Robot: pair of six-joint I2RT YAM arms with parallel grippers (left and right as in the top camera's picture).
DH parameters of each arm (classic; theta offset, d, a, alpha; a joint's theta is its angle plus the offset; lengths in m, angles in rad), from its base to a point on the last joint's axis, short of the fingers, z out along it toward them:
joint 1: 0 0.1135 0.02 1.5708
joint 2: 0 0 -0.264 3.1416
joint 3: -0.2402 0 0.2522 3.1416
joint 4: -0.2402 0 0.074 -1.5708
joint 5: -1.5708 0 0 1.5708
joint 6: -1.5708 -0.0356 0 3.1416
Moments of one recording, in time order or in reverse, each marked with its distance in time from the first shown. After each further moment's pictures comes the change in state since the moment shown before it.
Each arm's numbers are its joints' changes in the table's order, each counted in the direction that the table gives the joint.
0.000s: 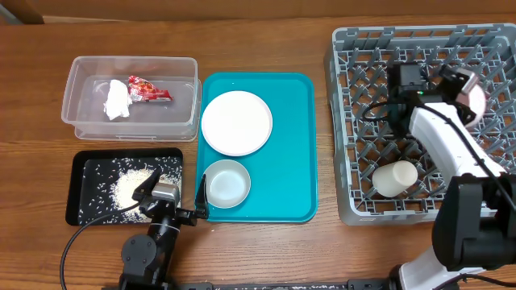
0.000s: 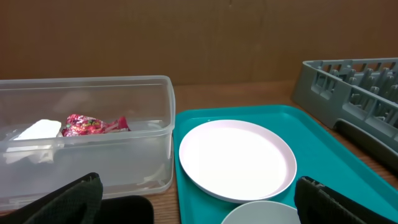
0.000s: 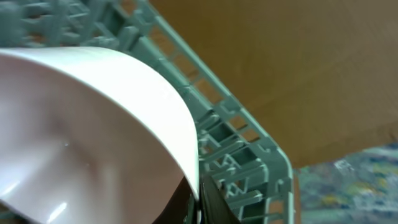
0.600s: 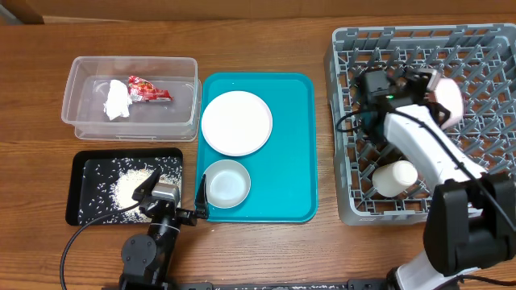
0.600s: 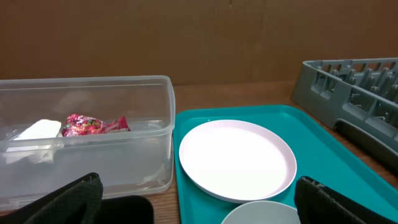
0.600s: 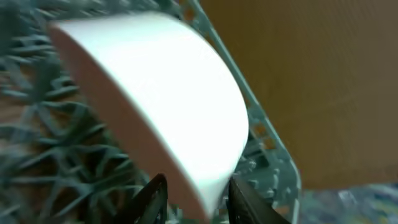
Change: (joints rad) left arm 0.000 0.000 0.000 0.000 0.000 0.000; right arm 0.160 0.010 0.000 -0.076 0.028 0.035
